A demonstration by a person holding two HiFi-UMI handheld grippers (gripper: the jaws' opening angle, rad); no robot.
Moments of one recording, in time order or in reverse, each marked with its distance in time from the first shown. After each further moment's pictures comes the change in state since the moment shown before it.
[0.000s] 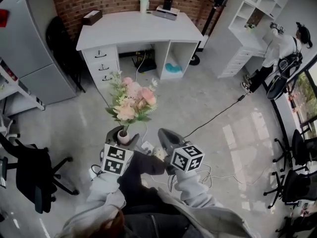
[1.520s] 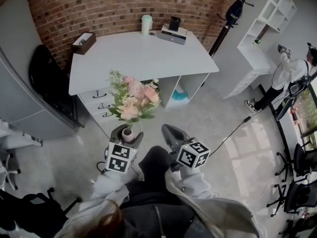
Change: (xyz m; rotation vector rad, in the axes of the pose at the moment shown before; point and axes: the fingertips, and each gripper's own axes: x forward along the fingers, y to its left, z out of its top) left arm 0.242 0.319 0.173 0.029 -0.077 -0.052; right arm 0.359 -0.118 0.213 -0.010 -0.092 0.019
